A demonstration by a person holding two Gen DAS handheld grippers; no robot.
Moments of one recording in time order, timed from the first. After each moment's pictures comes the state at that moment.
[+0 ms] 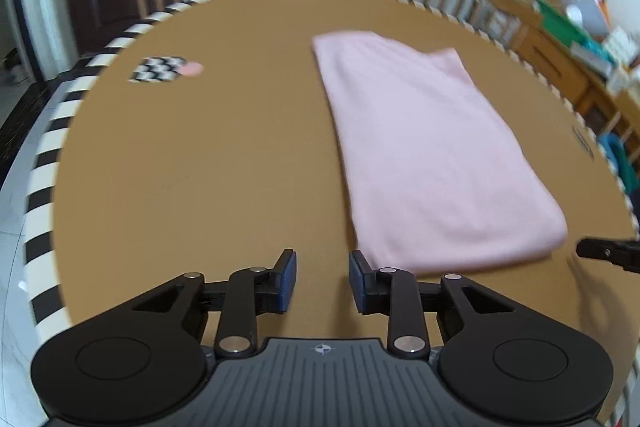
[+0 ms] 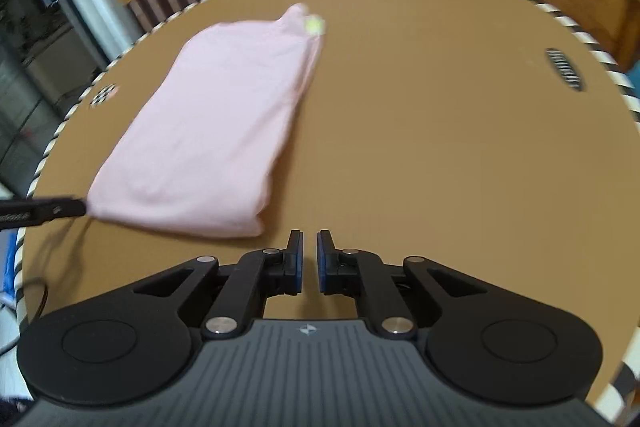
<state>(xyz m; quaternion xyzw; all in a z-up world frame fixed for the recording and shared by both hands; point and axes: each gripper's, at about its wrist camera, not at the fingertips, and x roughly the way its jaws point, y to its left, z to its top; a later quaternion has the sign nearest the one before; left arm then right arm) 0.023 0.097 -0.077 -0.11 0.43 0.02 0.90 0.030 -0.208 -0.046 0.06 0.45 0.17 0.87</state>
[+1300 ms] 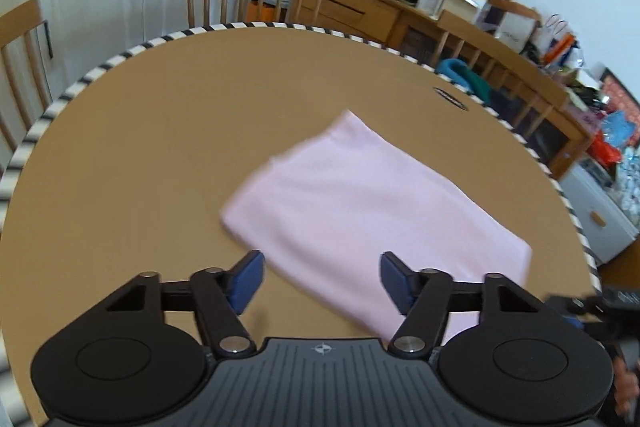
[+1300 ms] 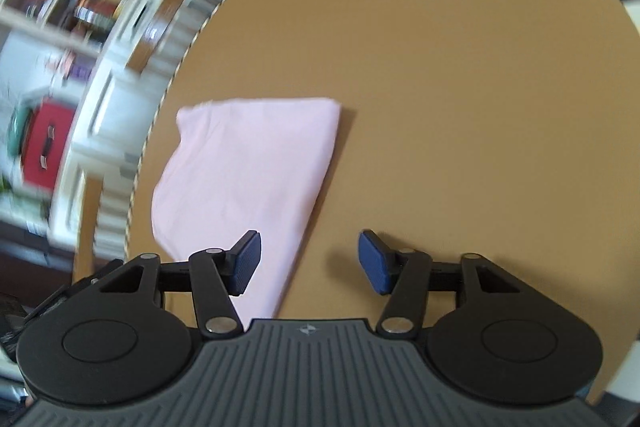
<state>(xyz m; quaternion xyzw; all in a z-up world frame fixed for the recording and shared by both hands) 0.283 0.179 -0.034 0.06 0.43 -0.38 0.82 -0.063 -0.093 -0.097 0.55 0.29 -0.18 0.76</state>
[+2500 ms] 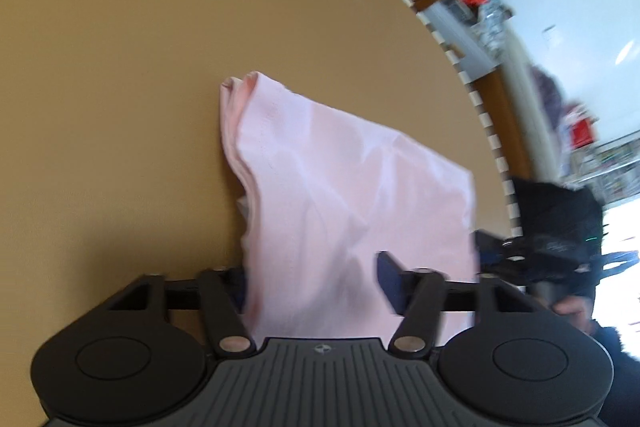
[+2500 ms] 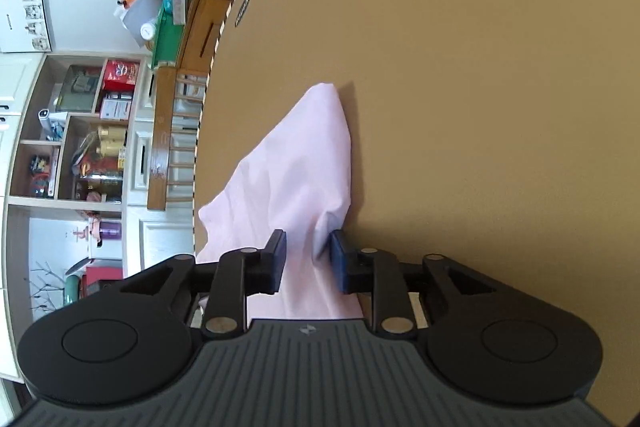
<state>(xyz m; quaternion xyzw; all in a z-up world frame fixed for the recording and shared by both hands) 0.457 0.039 -0.126 0.18 0.58 -0.61 0.52 -0.021 -0.051 -0.155 0.68 0.12 -0.25 0.68</state>
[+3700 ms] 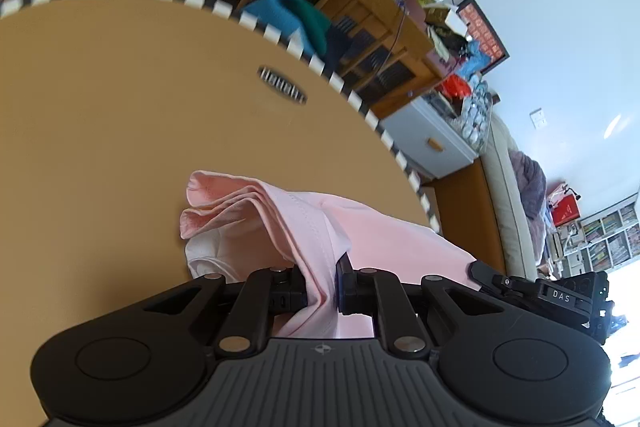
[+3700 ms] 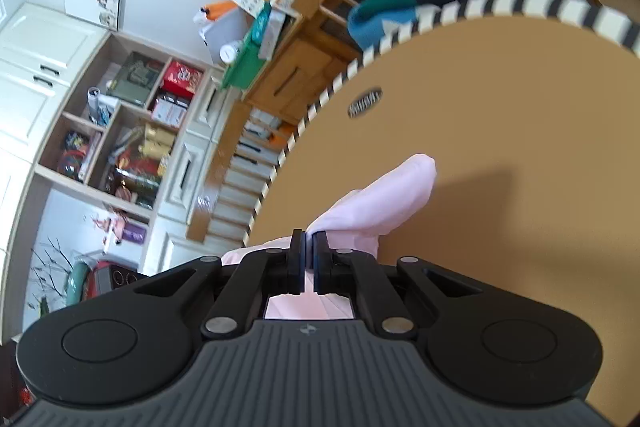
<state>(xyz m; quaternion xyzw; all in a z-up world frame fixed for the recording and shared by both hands) 0.457 -0.065 -0.028 0.06 0.55 -0.63 0.55 0.003 -0.179 -0.043 0.58 0.08 -0.24 0.77</state>
